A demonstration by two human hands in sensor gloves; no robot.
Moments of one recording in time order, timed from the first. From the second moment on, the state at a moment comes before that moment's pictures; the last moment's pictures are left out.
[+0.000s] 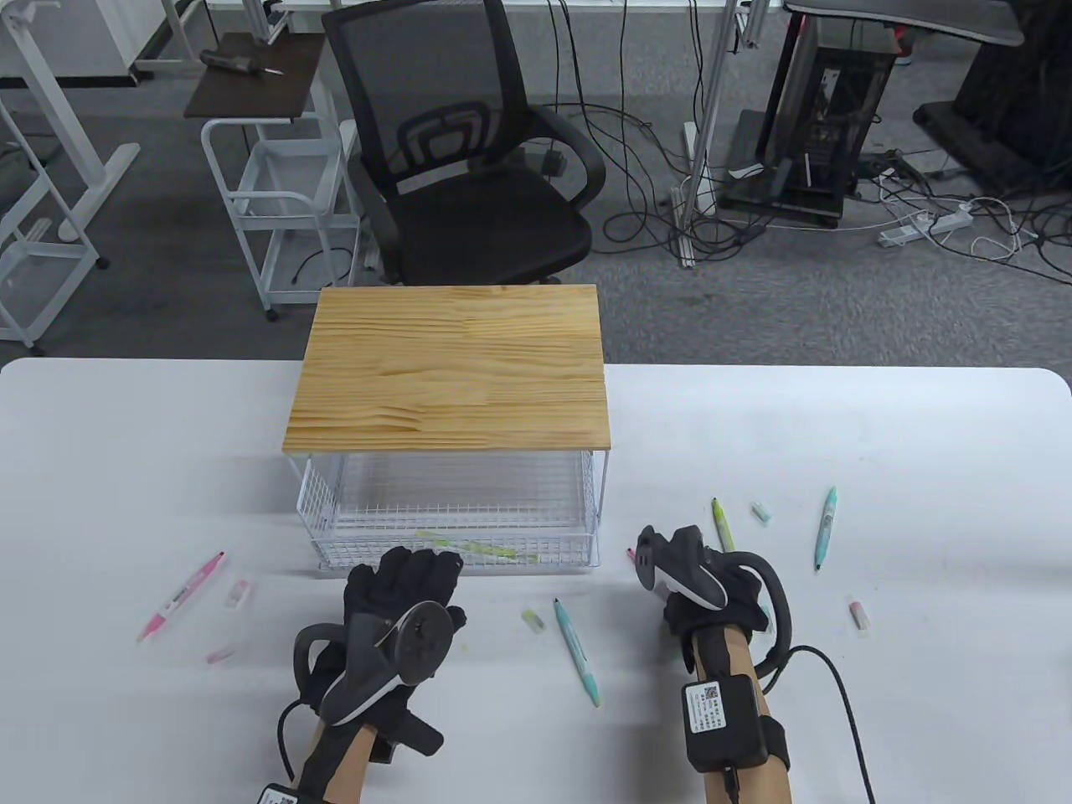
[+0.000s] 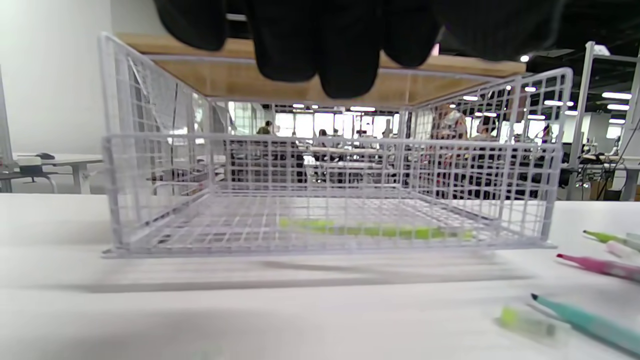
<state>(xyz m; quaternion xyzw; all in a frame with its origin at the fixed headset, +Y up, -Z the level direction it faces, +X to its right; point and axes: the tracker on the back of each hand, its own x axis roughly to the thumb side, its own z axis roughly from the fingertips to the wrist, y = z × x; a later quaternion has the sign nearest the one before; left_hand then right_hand) -0.172 -0.689 -0.270 0.04 -0.07 0.01 1.00 0.145 -0.768 -0.363 0.06 -0.17 -0.97 0.14</state>
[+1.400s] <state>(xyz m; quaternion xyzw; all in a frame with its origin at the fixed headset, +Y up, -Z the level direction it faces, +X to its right) -0.259 -0.691 -0.297 -0.01 0.12 -0.03 0.99 0.088 -0.672 -0.298 -0.15 0.06 -0.98 0.06</state>
